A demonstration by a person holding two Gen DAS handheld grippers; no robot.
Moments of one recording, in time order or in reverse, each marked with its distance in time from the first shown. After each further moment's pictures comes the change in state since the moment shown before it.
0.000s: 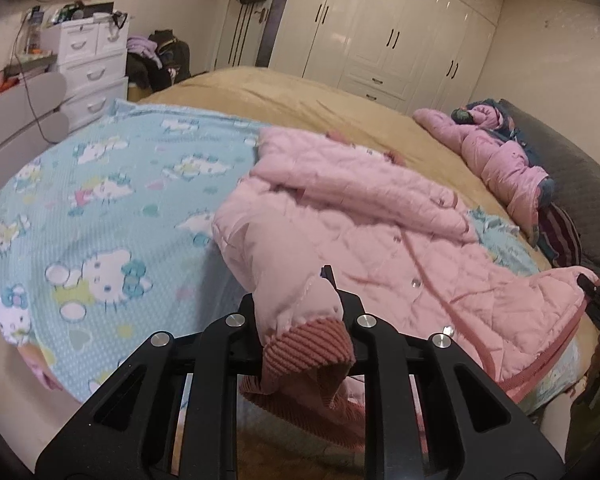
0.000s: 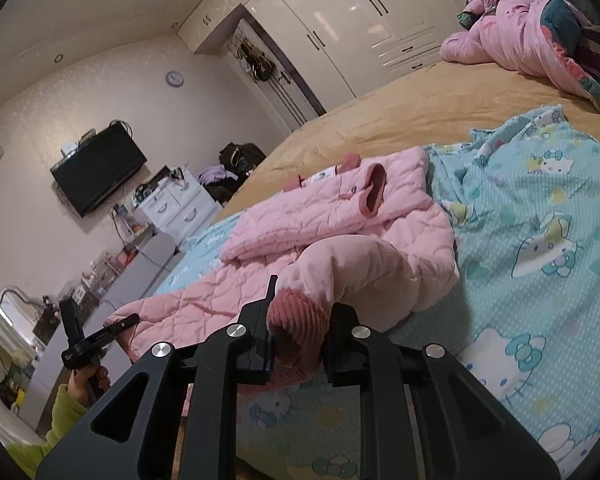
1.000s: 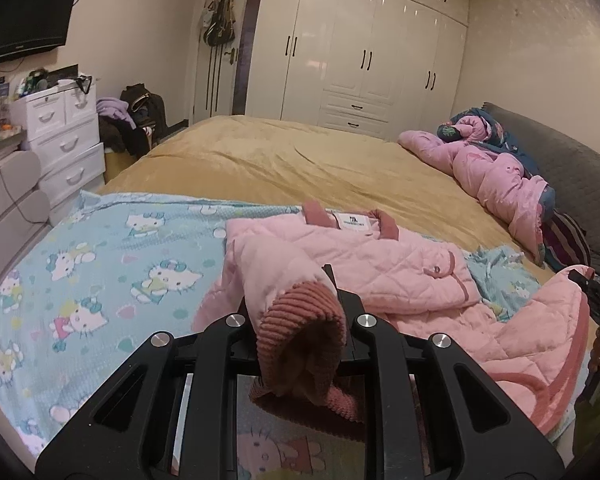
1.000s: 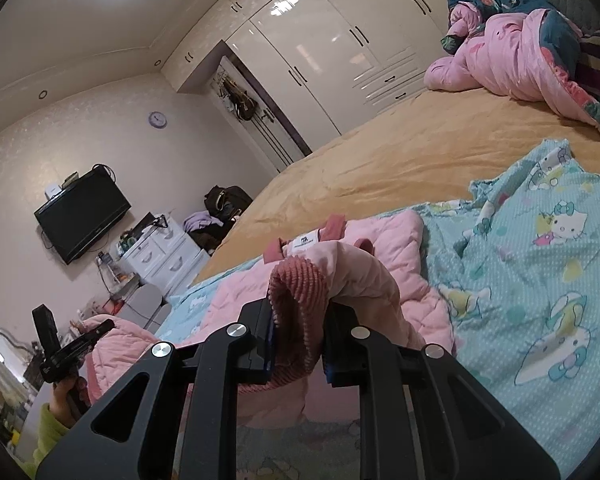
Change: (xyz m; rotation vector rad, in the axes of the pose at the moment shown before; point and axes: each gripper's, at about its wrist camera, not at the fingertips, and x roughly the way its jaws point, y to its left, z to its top) left arm 0.045 -0.044 0.119 0.139 -0.107 -0.002; right arm 0.057 -0.033 0.088 0.042 -0.134 -0.046
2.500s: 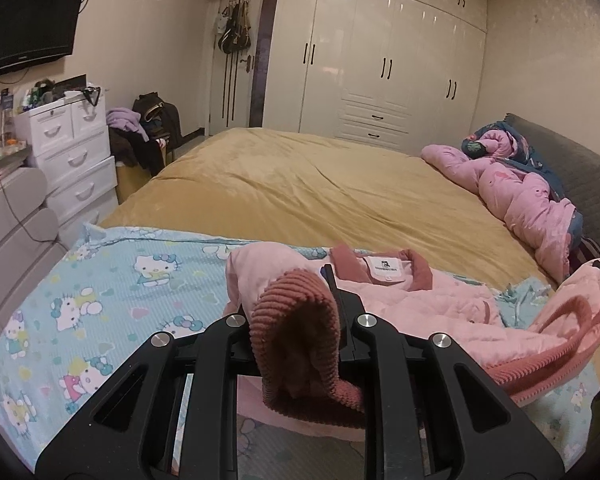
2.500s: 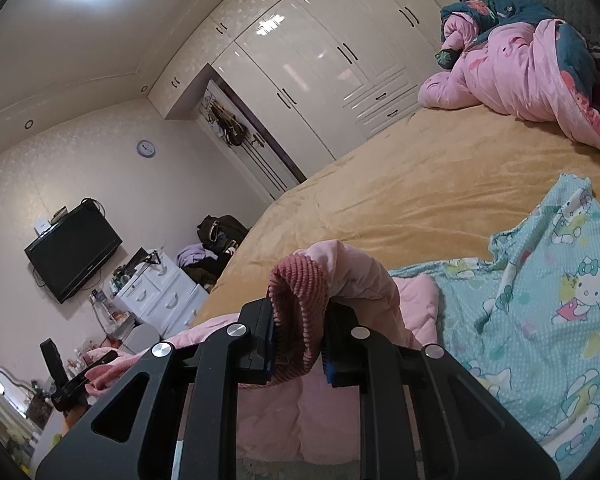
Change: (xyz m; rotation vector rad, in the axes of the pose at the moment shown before) left arm 0.058 0.022 0.075 -0.008 -0.019 0.070; right arm 0.062 0.000 0.095 0.054 -0.073 -0.024
